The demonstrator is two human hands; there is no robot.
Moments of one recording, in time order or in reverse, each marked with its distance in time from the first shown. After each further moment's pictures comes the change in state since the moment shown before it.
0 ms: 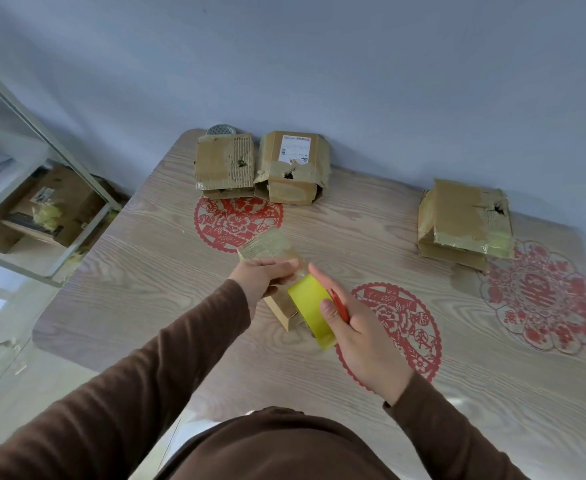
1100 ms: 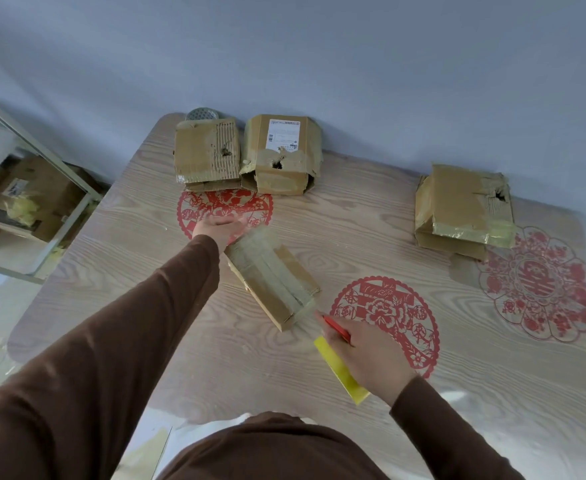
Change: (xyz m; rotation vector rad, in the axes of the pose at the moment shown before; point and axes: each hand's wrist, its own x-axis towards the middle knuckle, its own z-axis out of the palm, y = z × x) left_hand 0.122 0.016 -0.066 0.228 0.363 -0.007; right_hand 0.012 0.064 -0.012 -0.560 -0.062 0.258
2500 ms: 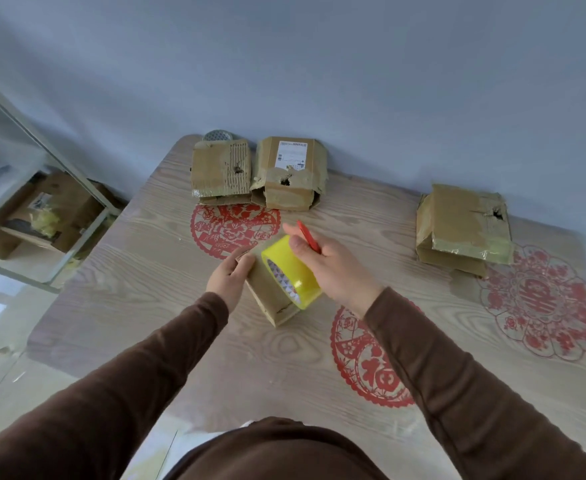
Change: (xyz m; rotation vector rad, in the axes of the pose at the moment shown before) left_hand -0.078 -0.042 0.002 0.015 -0.143 0.242; right_hand 0.055 -0.096 -0.075 0.524 0.013 -0.264
